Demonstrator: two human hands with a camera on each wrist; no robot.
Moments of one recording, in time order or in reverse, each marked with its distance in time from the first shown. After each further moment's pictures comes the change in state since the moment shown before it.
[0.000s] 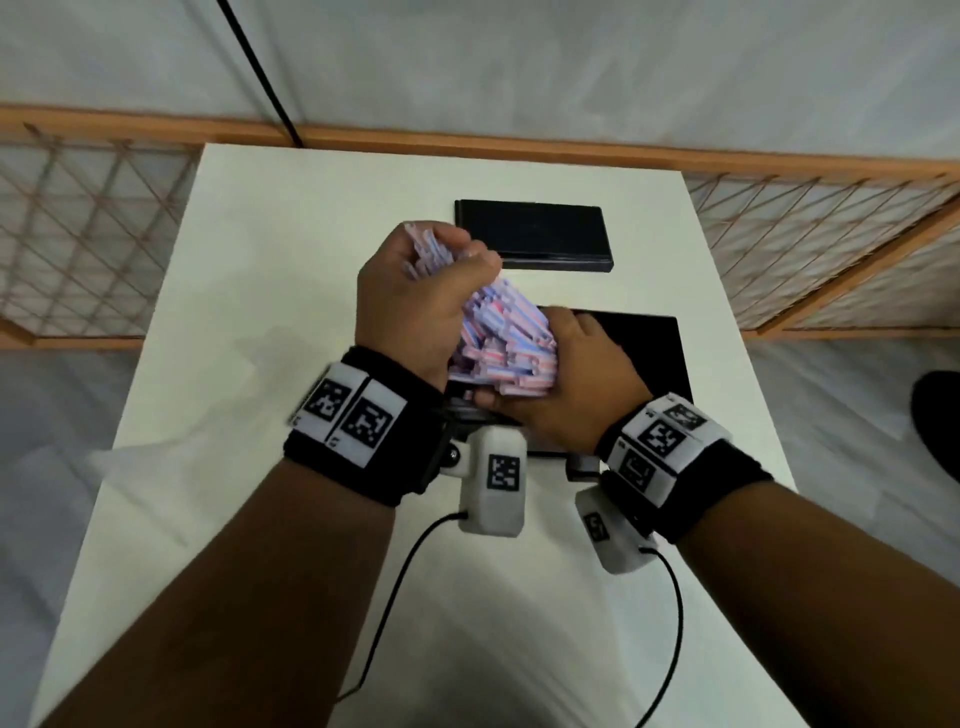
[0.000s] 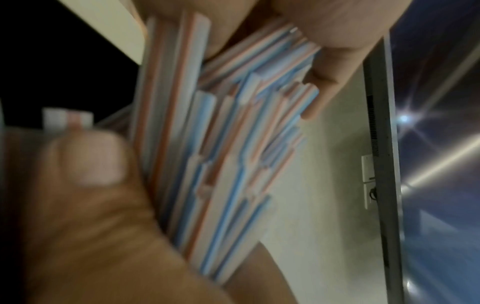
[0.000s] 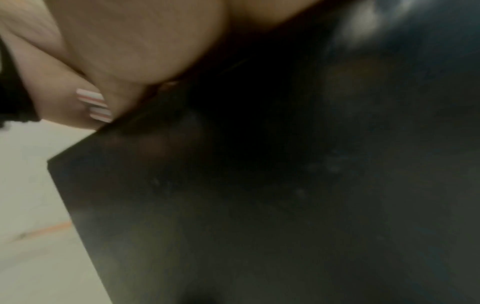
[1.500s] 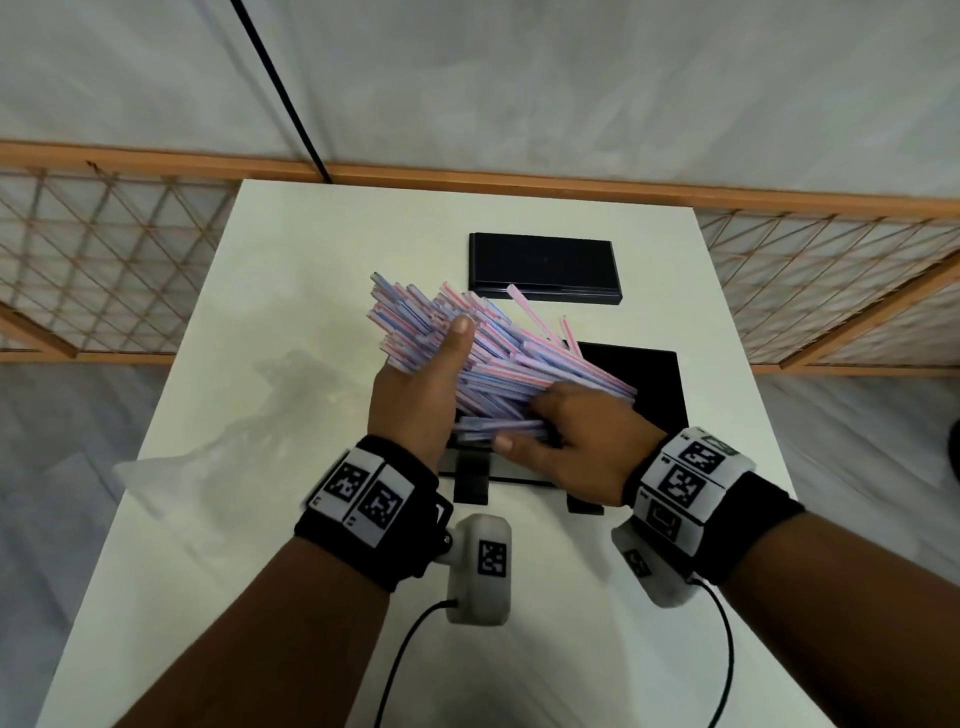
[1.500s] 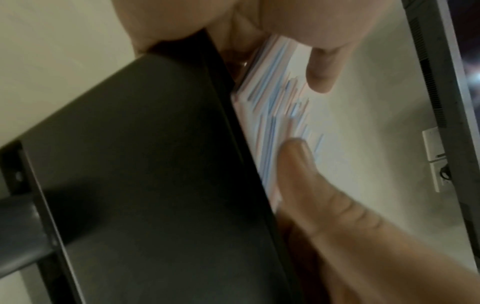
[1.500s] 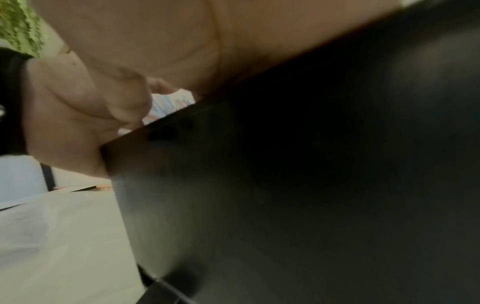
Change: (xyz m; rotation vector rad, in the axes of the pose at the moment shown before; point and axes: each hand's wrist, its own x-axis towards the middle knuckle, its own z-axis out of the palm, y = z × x) left_hand -0.024 -0.040 -0.026 0.139 0.102 -0.216; right_hand -0.009 0.021 -0.009 -0.164 -0.237 -0.329
